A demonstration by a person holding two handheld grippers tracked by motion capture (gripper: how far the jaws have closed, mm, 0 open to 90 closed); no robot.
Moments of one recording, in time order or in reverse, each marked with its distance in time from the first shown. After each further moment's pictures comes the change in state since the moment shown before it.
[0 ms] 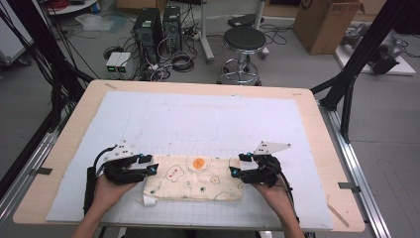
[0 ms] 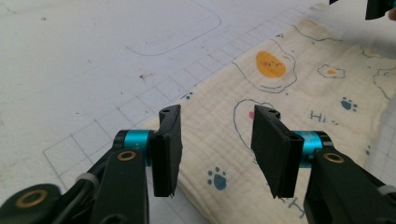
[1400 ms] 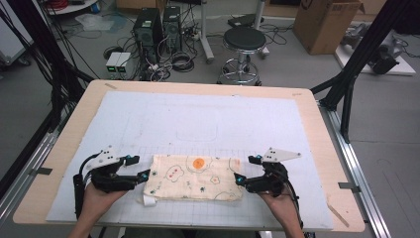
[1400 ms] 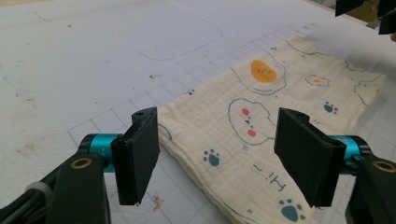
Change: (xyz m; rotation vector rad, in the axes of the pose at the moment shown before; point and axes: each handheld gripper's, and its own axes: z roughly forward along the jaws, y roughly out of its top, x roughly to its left) left arm -0.005 -0.008 -0.025 -0.050 0.032 -0.011; right arm 0.013 -0.012 -0.019 -0.038 -0.053 0.020
